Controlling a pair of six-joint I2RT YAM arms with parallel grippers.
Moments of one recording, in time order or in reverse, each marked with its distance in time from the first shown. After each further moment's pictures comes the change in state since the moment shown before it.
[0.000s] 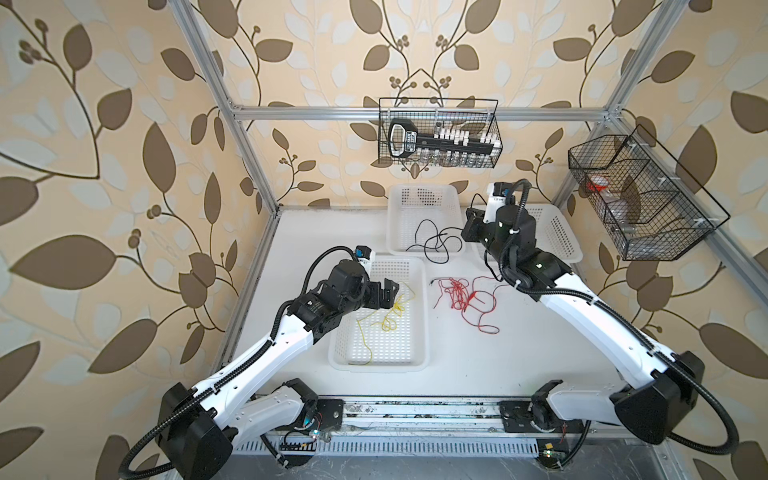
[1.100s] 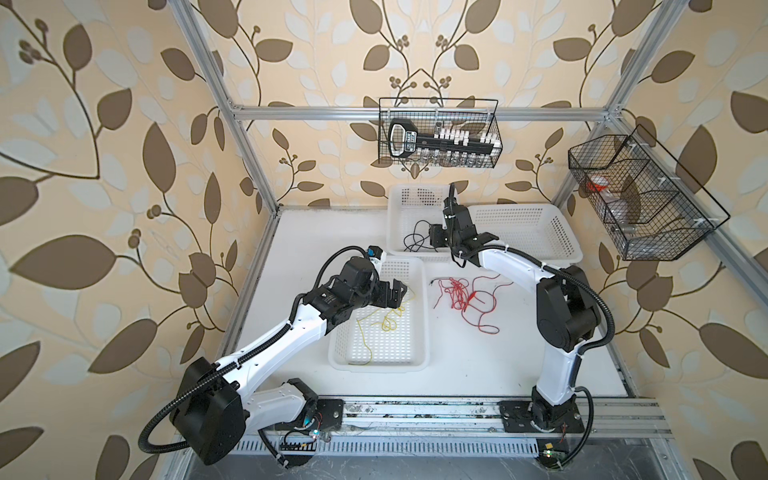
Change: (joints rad) left arm 0.000 0.132 0.001 0.086 0.077 0.033; right arm -0.054 0.556 0.197 -0.032 -0.117 -0.051
